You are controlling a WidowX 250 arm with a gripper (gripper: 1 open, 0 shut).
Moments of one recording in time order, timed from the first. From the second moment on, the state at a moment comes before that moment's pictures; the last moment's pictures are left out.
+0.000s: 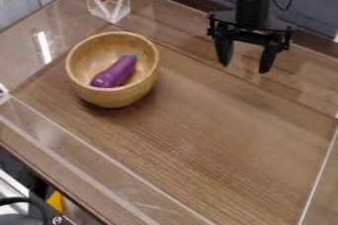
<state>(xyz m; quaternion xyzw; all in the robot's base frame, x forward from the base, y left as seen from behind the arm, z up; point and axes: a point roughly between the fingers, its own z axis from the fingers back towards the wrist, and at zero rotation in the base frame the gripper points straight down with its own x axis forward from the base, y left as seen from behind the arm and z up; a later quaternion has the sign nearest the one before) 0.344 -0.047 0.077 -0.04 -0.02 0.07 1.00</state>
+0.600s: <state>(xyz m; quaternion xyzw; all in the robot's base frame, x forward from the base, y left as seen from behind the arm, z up) 0.358 -0.022 0.087 -0.05 -0.03 0.07 1.00</state>
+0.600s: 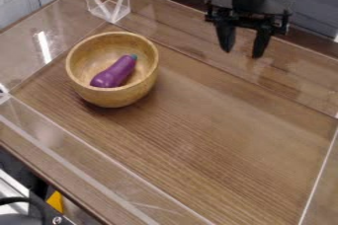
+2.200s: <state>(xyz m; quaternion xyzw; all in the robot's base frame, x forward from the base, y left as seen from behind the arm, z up) 0.343 -0.052 0.101 -0.04 -0.06 0.09 0.99</state>
